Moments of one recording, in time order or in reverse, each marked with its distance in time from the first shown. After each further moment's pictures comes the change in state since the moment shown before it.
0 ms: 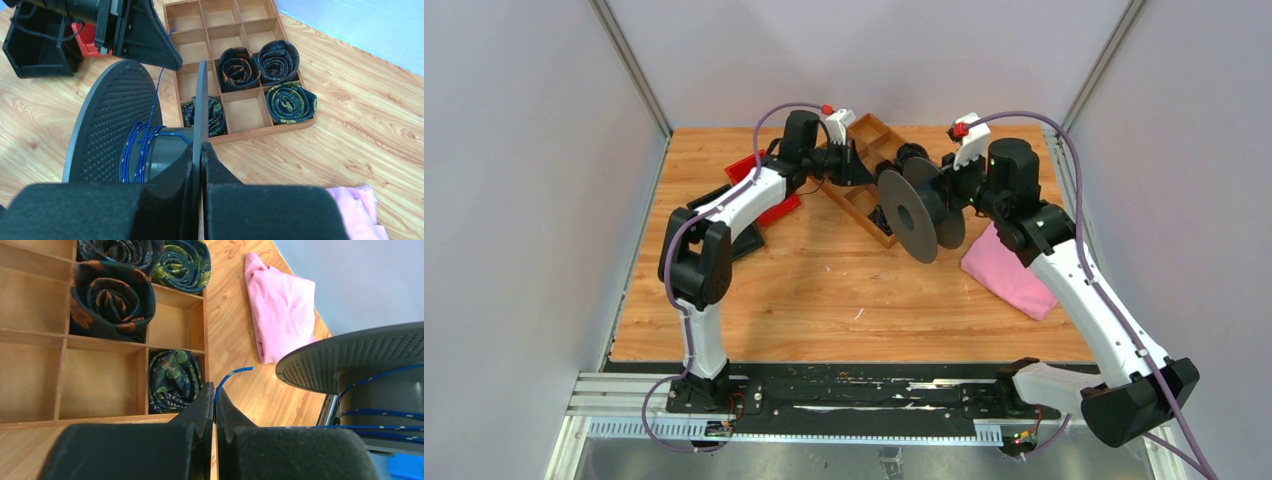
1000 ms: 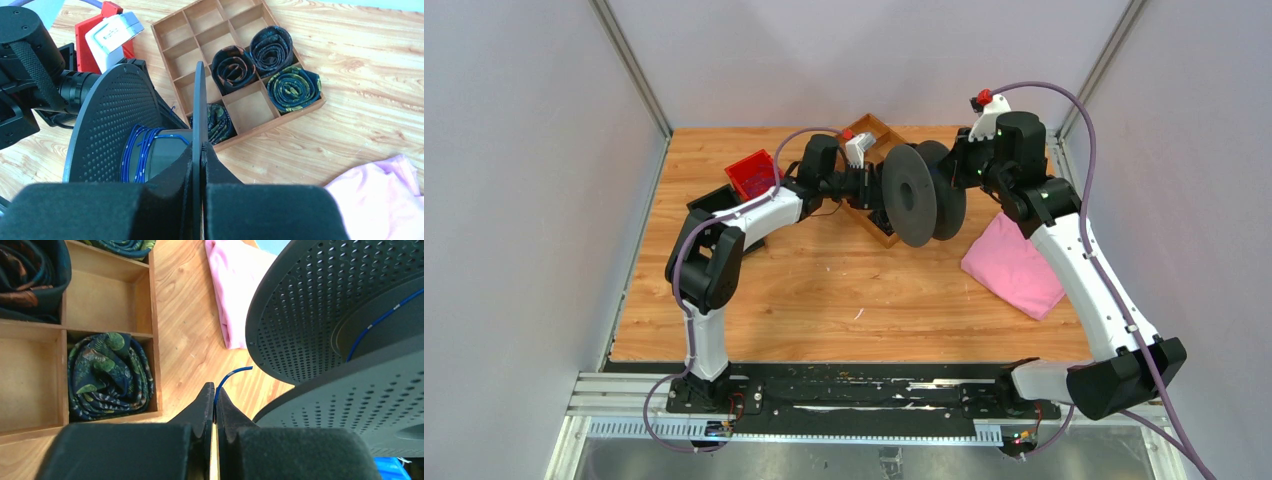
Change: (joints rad) left arm -0.103 0.000 -0.166 0.195 0.056 -0.130; right arm -0.089 0.129 0.192 -0.095 -0.001 0.238
